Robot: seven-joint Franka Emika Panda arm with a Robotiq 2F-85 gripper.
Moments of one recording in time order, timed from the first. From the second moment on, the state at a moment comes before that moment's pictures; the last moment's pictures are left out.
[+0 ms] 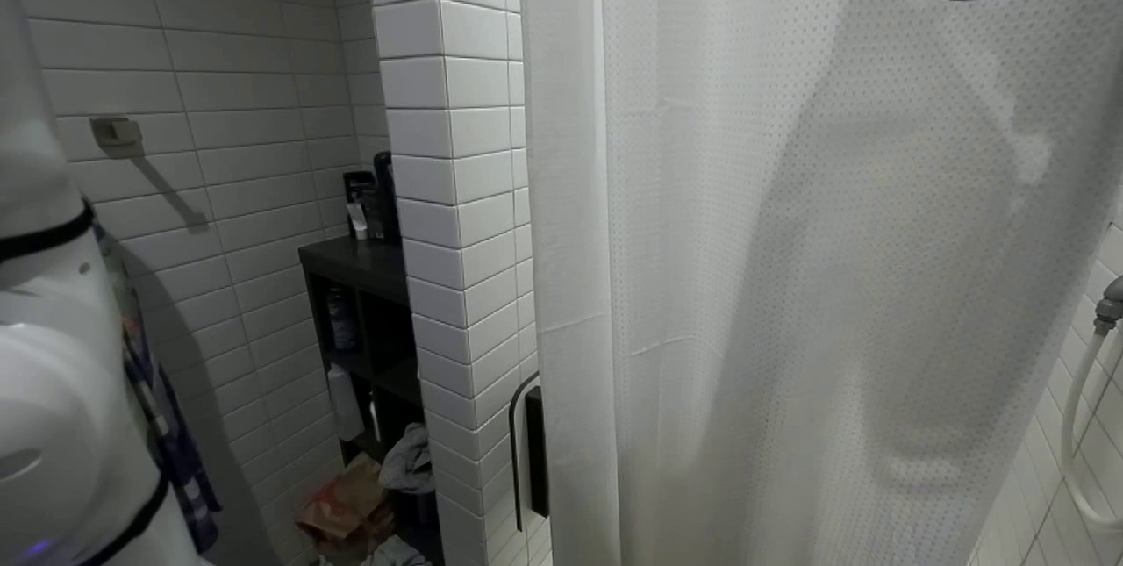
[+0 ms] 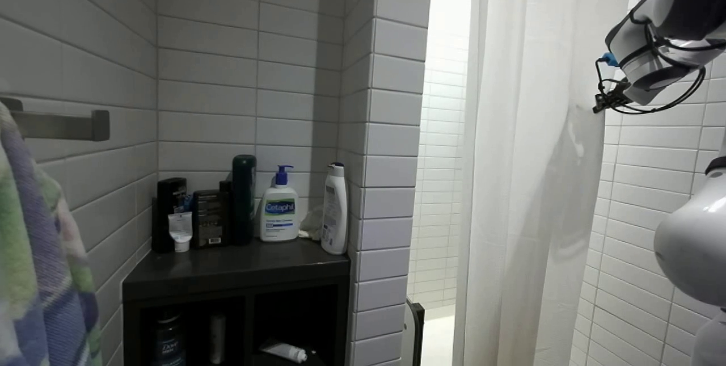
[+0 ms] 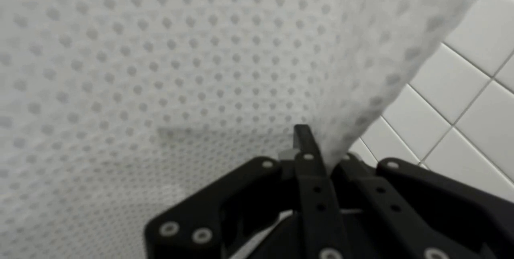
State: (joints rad) arm -0.46 0.05 -0.57 -1.73 1.12 2.65 1.75
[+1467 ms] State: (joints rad) arm -0.54 0.00 -0.61 -1.73 1.24 1.99 0.65
